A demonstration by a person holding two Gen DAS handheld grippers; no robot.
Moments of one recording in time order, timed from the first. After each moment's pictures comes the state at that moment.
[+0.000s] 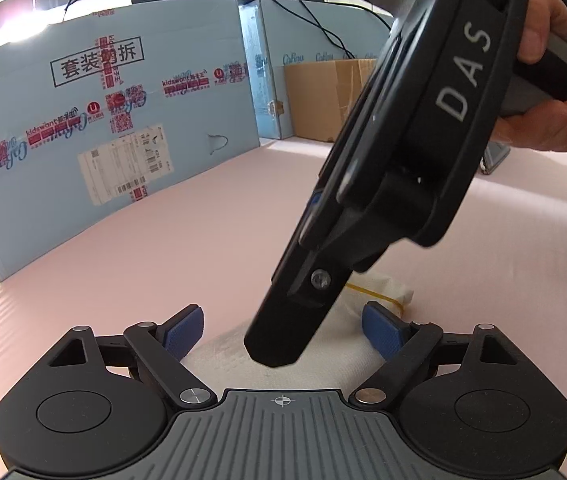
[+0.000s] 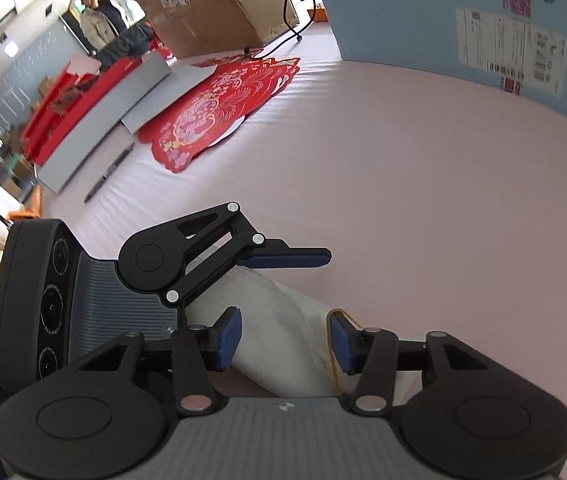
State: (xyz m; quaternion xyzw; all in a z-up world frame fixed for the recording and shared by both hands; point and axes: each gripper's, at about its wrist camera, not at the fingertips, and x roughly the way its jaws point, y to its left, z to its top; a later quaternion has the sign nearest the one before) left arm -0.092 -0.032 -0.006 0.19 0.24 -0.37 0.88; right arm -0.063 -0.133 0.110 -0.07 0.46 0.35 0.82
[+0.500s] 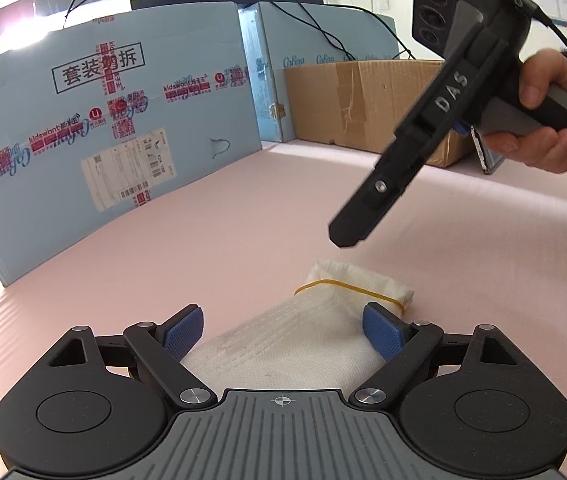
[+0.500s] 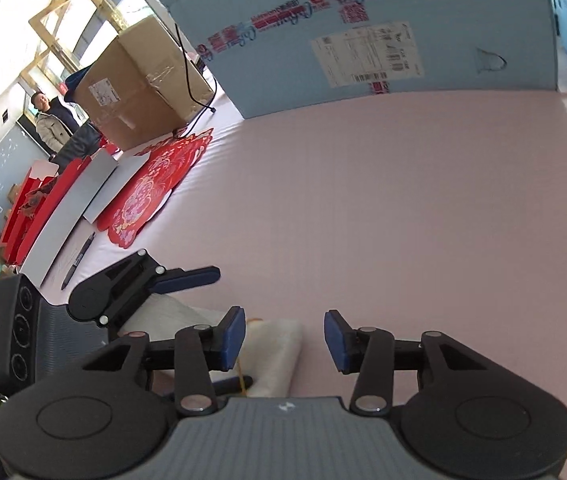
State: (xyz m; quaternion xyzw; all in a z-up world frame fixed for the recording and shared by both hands) left arm -0.095 -0.034 -0.003 0.20 0.23 -0.36 0.88; right arm -0.050 -0.237 0.087 0.08 0.42 0.28 0.86
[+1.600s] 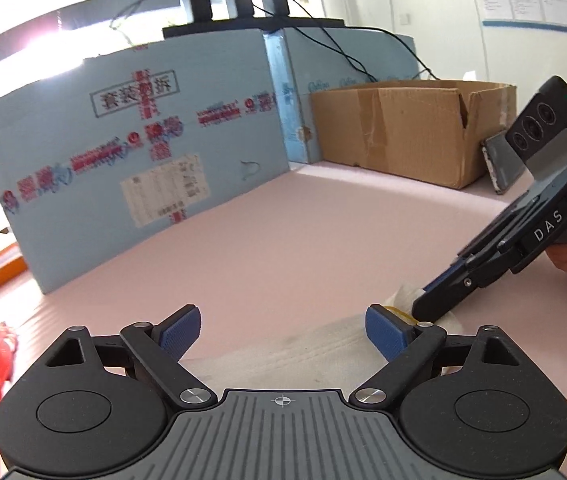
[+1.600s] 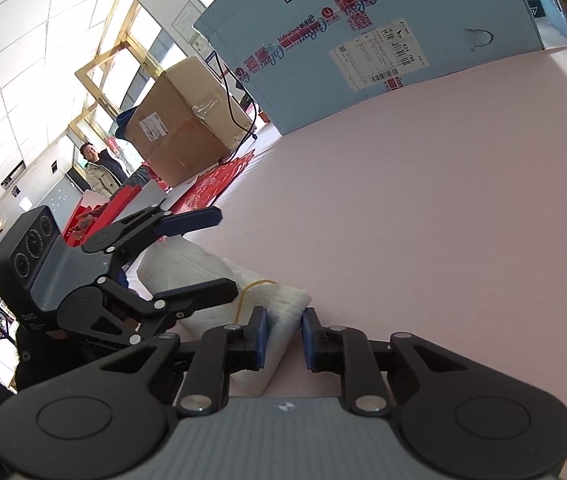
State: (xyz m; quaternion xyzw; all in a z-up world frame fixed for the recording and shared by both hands) left arm -0.124 -0.024 0.026 0.20 0.18 -0.29 0.92; right arm -0.116 -0.264 0.032 0.16 0.31 0.34 0.87
